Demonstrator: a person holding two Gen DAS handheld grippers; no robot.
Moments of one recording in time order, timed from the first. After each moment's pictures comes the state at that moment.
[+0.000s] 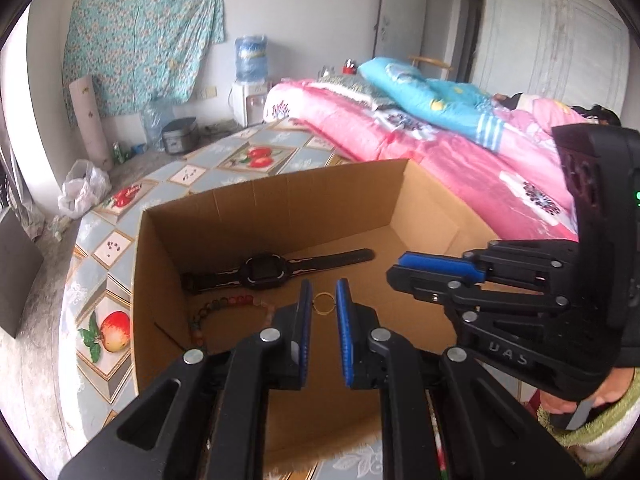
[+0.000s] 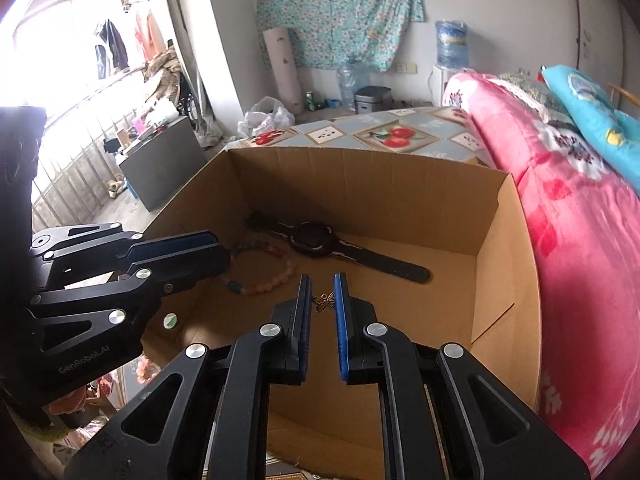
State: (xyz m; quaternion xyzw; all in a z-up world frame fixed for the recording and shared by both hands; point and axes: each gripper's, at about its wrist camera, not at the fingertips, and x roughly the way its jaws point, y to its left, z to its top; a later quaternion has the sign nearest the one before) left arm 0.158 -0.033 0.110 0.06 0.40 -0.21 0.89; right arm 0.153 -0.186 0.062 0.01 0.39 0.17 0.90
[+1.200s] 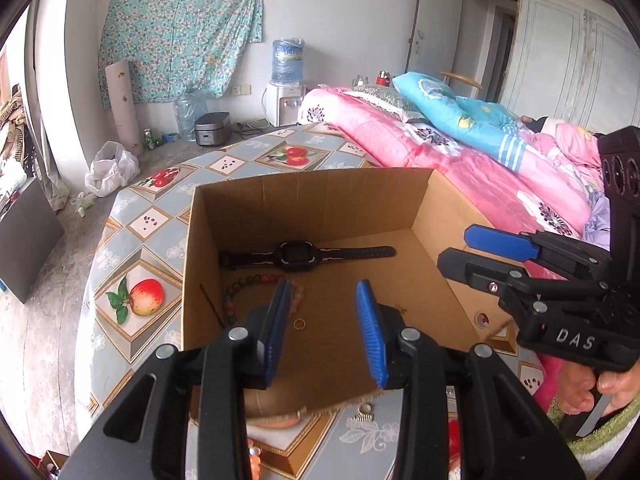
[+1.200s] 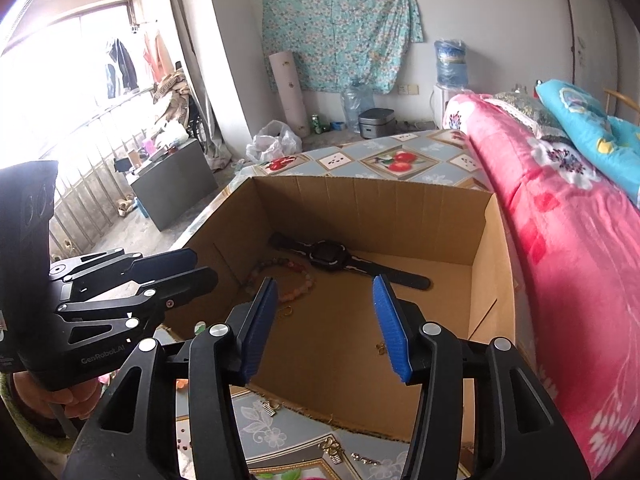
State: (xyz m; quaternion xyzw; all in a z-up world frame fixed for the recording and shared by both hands) left arm 0.120 -0.001 0.123 0.02 0.38 -0.16 0.91; right arm 0.117 -0.190 0.092 0.03 0.35 0.19 0.92
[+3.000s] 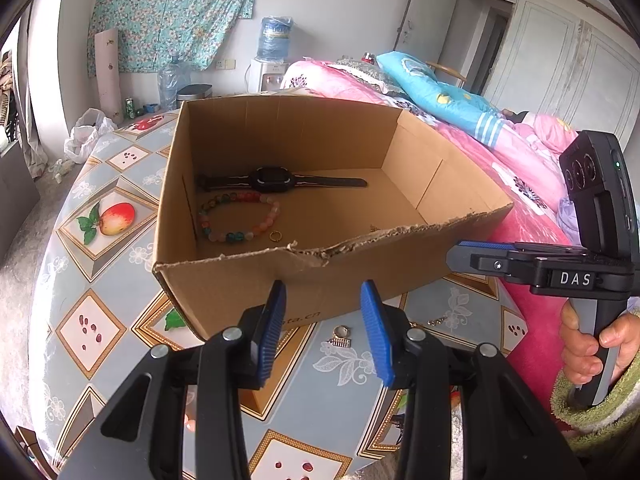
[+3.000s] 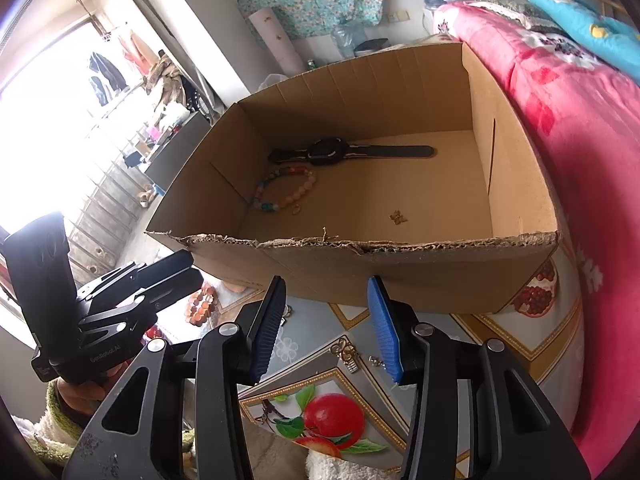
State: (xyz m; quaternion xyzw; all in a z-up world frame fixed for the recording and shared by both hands) left arm 0.073 0.009 0.070 -0.02 0.42 -0.20 0.89; right arm 0.085 -0.219 0.032 0.12 0.46 0.20 0.86
